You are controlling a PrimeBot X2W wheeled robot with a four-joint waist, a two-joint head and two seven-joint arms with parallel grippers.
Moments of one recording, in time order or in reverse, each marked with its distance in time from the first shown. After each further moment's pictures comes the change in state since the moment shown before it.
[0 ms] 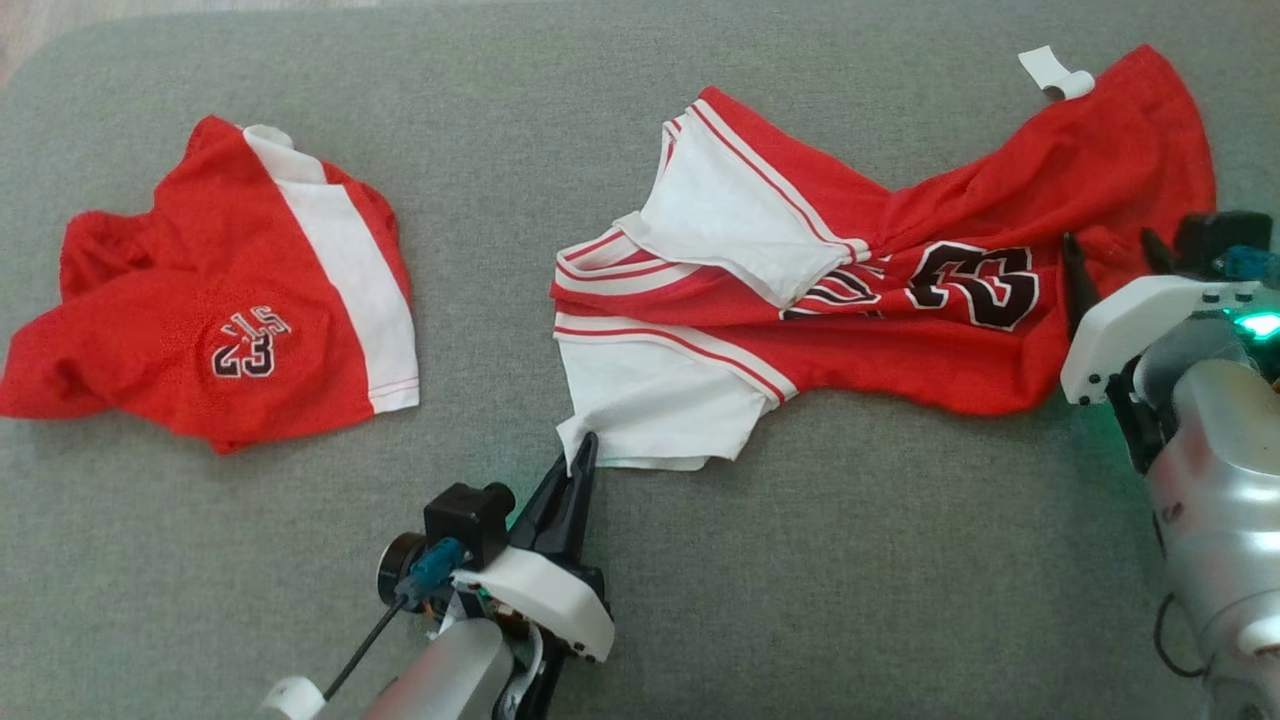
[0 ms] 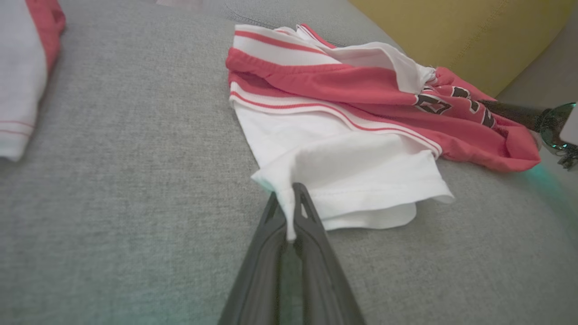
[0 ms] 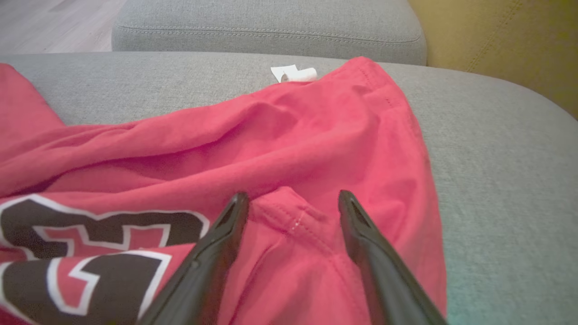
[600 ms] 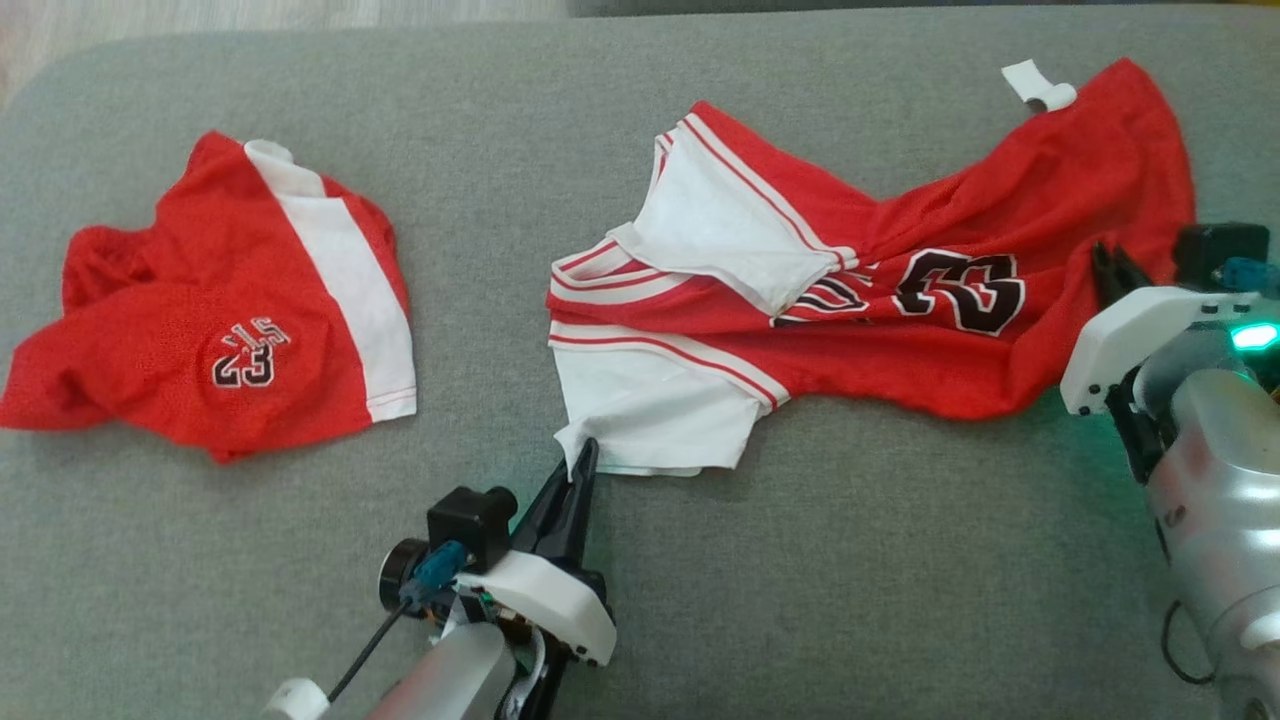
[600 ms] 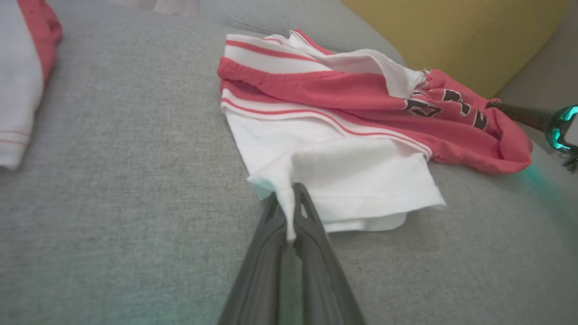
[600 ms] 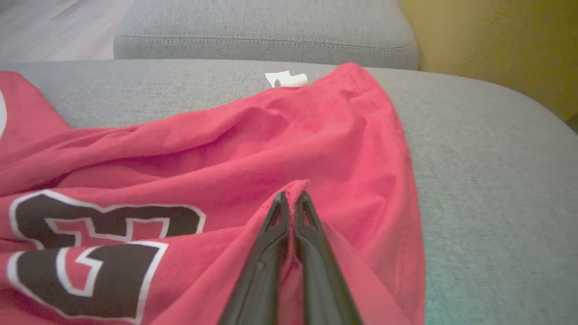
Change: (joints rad) left arm -0.001 0.000 -0.018 0.010 -0.017 0.009 0.000; right arm -0.033 -0.021 0.079 0.102 0.062 0.000 -0.055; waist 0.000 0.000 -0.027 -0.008
